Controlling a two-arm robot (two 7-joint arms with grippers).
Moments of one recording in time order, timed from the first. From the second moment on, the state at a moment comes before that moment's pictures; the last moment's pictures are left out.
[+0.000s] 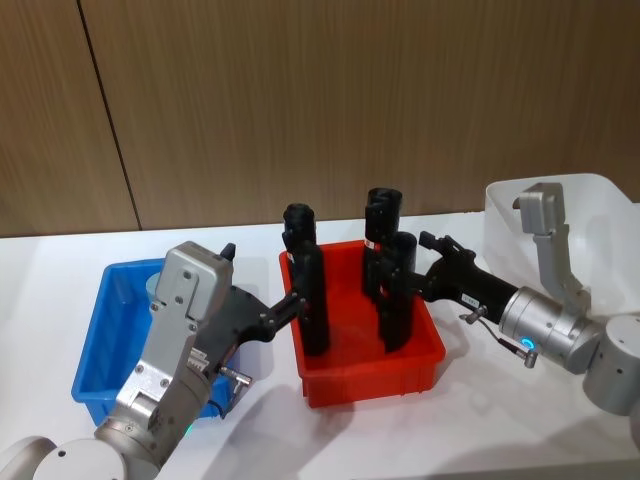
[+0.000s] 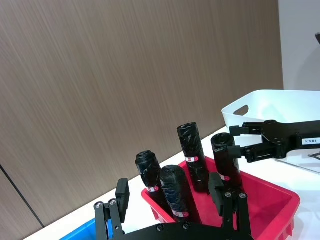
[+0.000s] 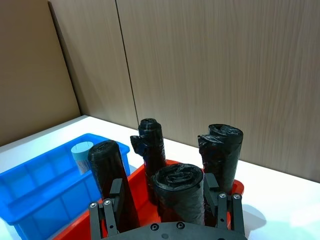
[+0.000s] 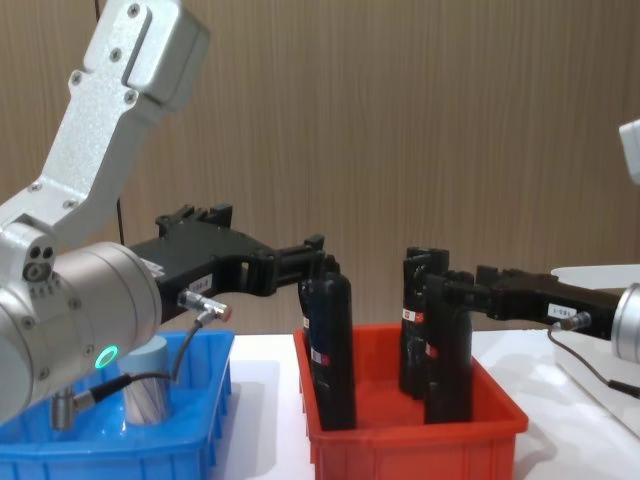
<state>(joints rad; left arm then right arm) -0.24 0.38 0.45 -1.63 -0.20 0.01 -0.01 0.68 0.15 -0.25 -0.69 0.35 -0.21 0.74</state>
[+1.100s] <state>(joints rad) -0.24 0.38 0.45 -1.63 -0.20 0.01 -0.01 0.89 0.09 -0.26 -0.30 0.33 -0.36 0.79</state>
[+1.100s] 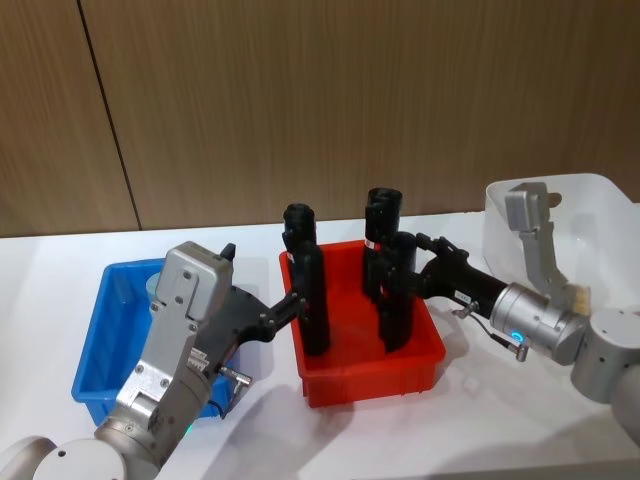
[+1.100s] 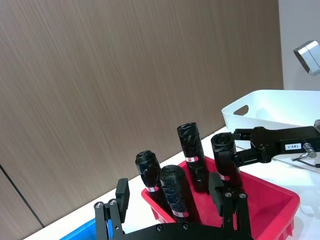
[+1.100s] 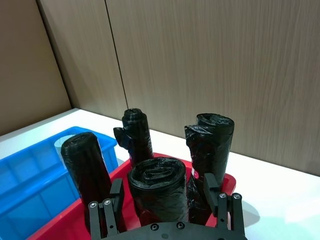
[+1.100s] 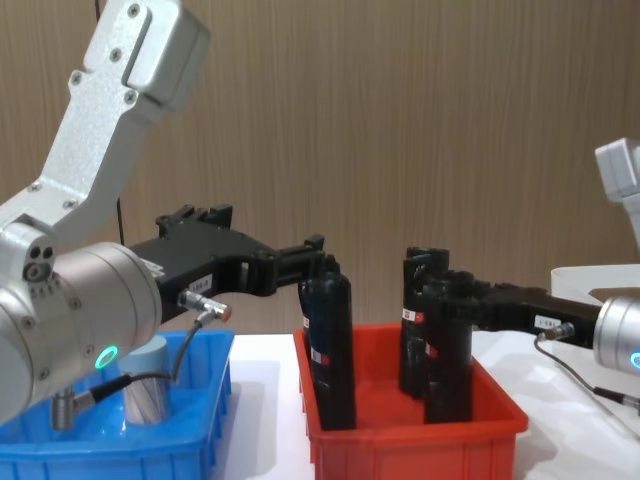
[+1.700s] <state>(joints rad) -0.24 0.38 0.45 -1.63 -0.20 0.01 -0.01 0.97 0.07 -0.27 -0.14 0.31 -0.43 0.79</state>
